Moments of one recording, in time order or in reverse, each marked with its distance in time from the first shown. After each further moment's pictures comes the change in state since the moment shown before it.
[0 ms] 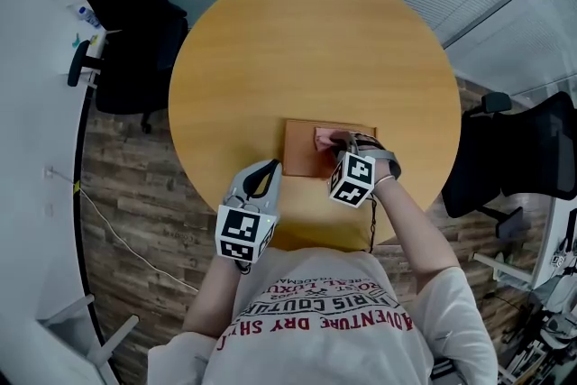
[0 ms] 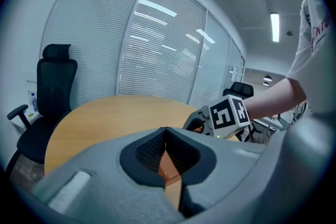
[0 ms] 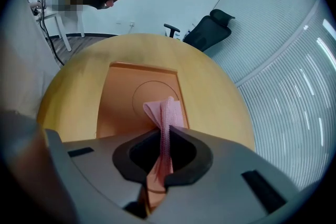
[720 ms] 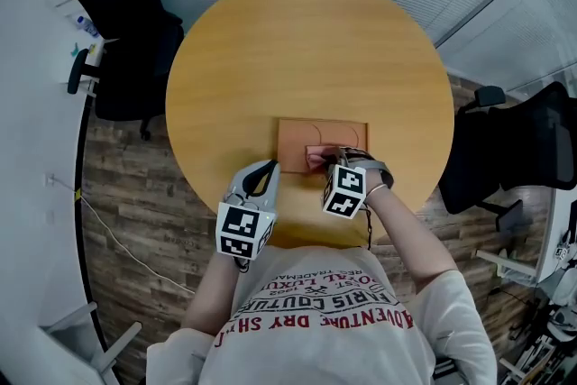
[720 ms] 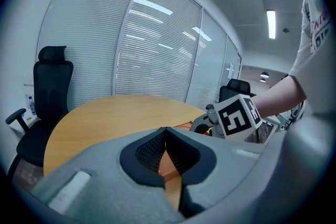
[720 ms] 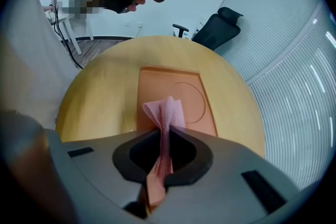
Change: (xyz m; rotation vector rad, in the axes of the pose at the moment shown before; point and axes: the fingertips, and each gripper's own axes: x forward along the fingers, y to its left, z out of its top) left arm -0.003 -0.017 -0.004 0.033 0.014 -0.019; right arm -0.023 0.050 0.001 -0.010 0.001 0.097
